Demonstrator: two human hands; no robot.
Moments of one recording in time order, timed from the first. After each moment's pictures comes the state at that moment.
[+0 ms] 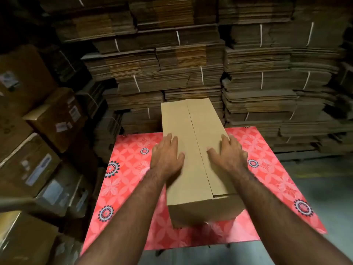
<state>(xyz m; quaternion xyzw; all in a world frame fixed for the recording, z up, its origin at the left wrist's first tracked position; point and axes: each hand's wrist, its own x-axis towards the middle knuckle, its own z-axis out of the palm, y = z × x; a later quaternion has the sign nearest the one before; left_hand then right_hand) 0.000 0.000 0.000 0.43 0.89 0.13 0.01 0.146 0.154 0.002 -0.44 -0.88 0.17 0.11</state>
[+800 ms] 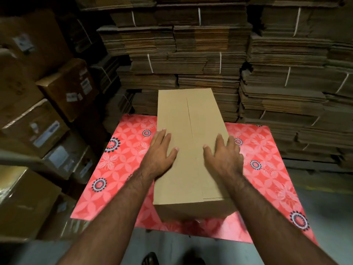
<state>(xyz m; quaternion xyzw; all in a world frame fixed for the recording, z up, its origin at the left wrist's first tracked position) 0.022 -0.013 -0.045 0.36 0.89 0.28 0.05 0.154 0.162 -0.027 -0.41 -0.90 0.12 0.09</state>
